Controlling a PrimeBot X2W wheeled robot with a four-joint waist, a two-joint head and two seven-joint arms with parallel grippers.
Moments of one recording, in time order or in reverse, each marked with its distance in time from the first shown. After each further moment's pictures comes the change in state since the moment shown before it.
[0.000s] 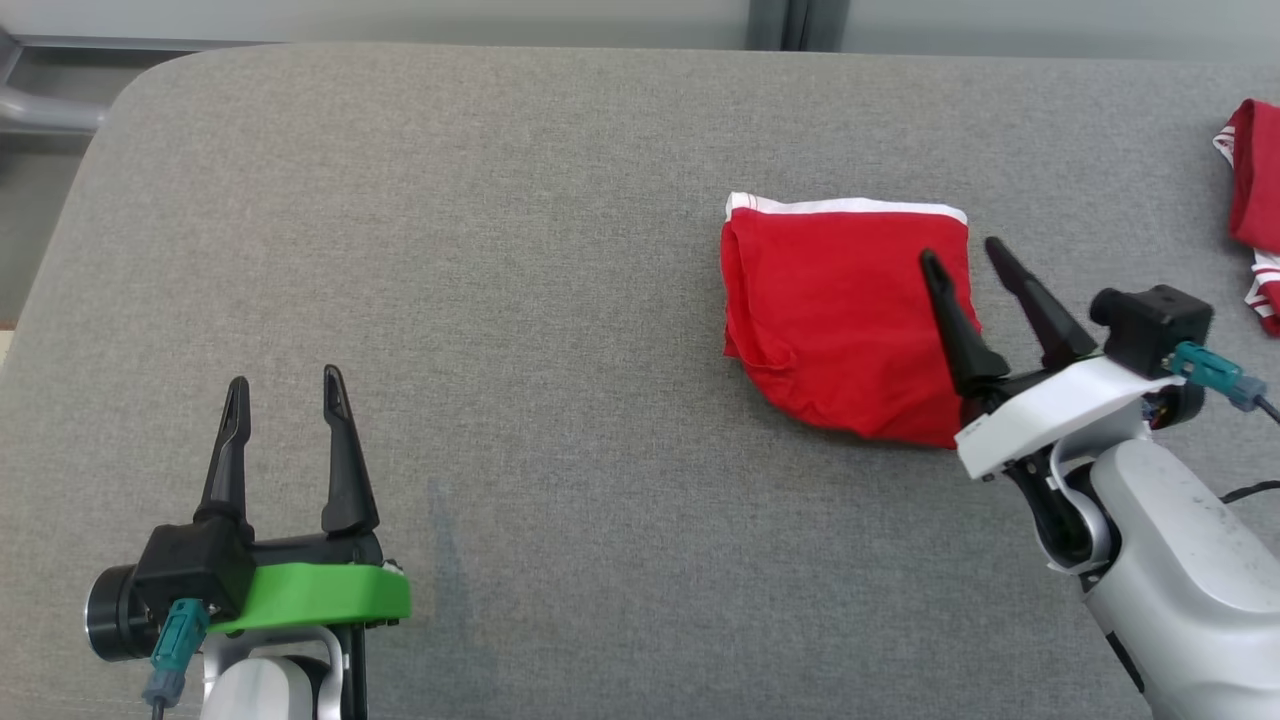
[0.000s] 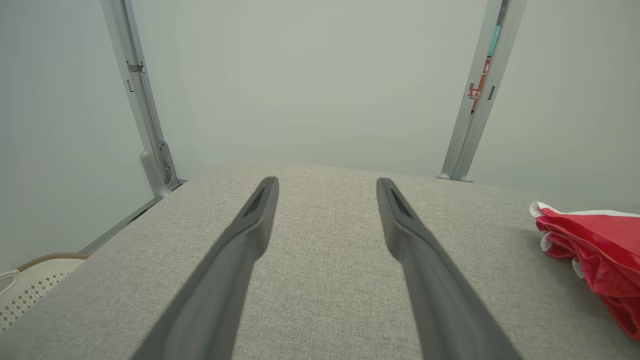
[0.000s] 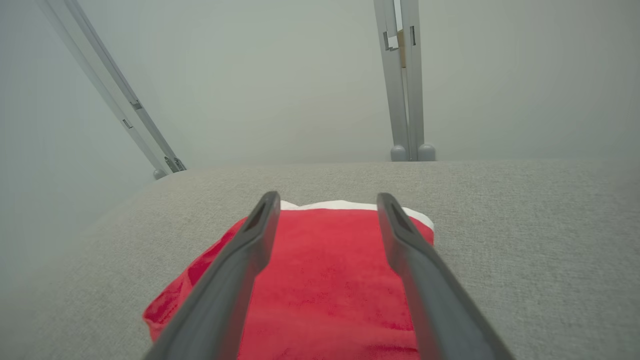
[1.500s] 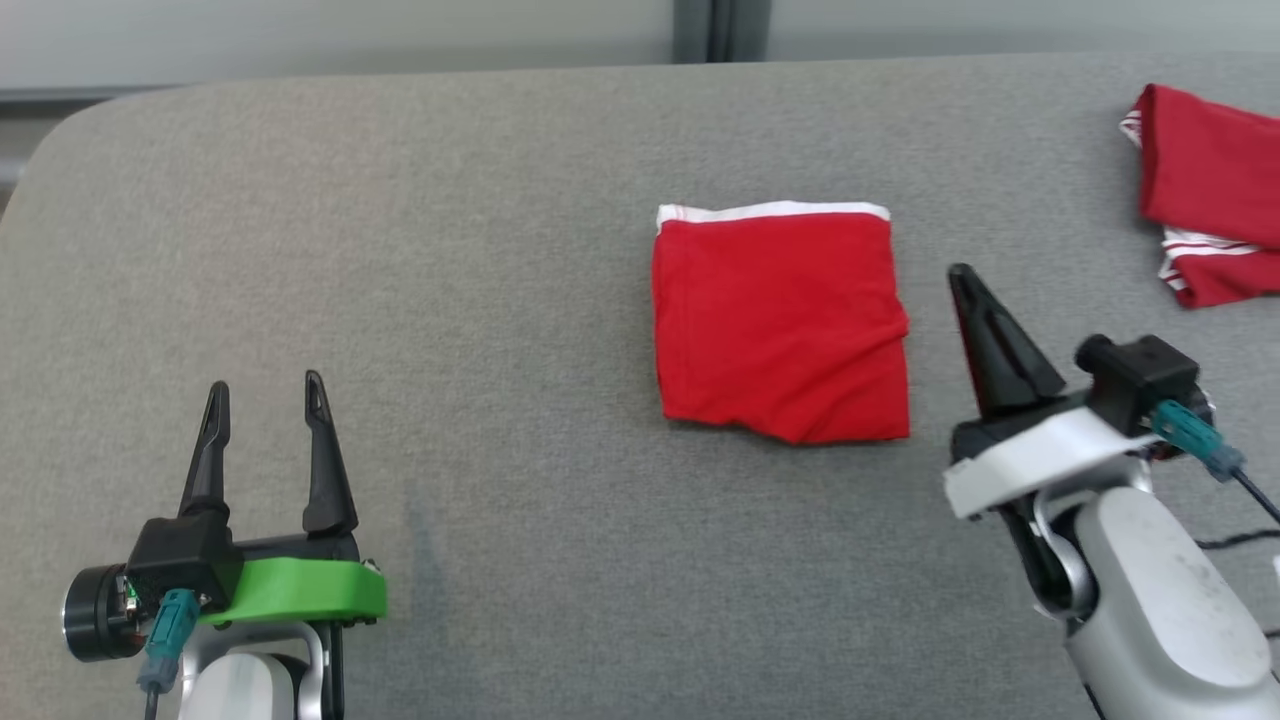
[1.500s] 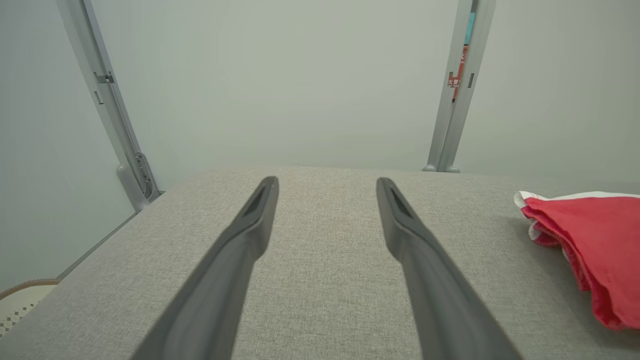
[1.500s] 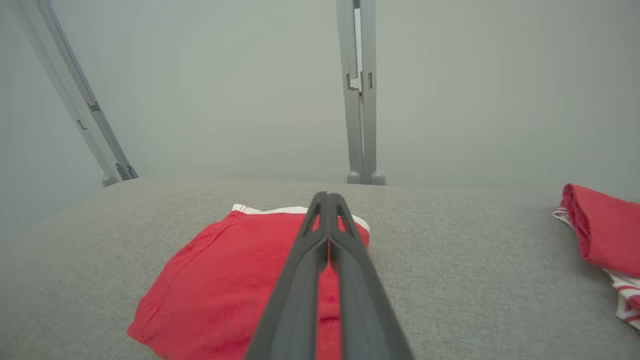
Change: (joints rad) left arm -0.022 0.000 0.052 0.058 0.065 -0.032 0.000; right arm 0.120 0.119 -0.170 -0.107 -0.301 0.000 -0.001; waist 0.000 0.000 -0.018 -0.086
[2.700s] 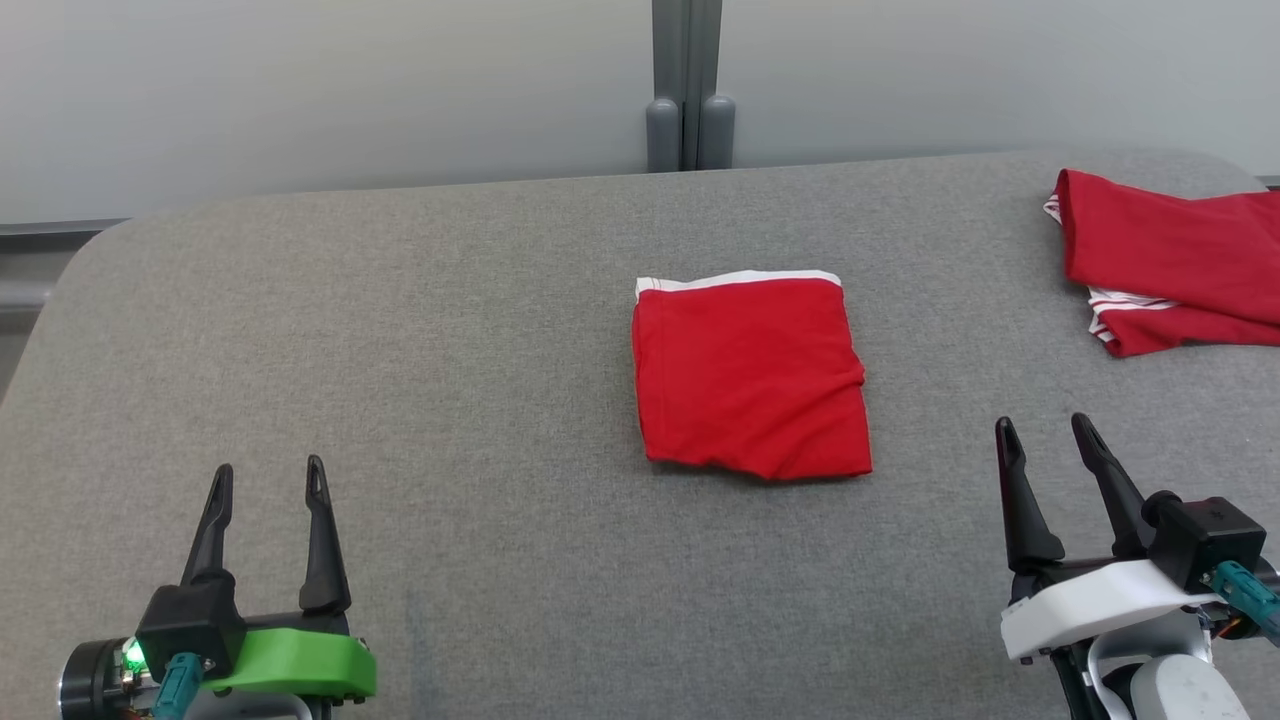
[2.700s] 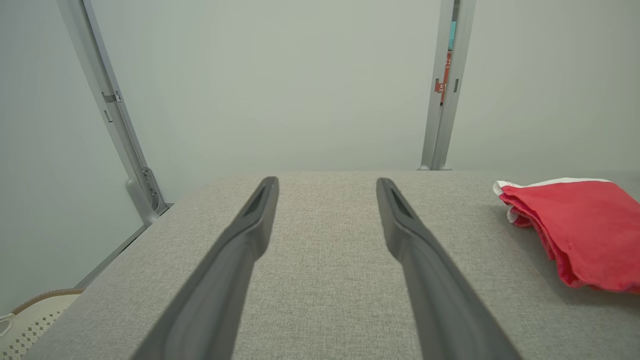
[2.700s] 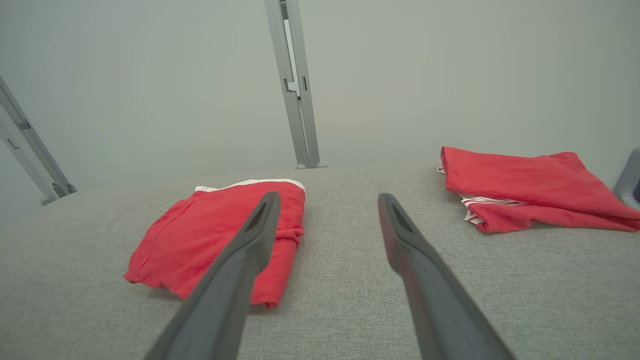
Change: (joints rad) left arm 0.110 0.010 0.035 0.025 0.041 -0.039 0.000; right arm 0.354 0.116 -0.244 -0.208 -0.131 0.000 0.077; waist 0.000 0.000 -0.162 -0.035
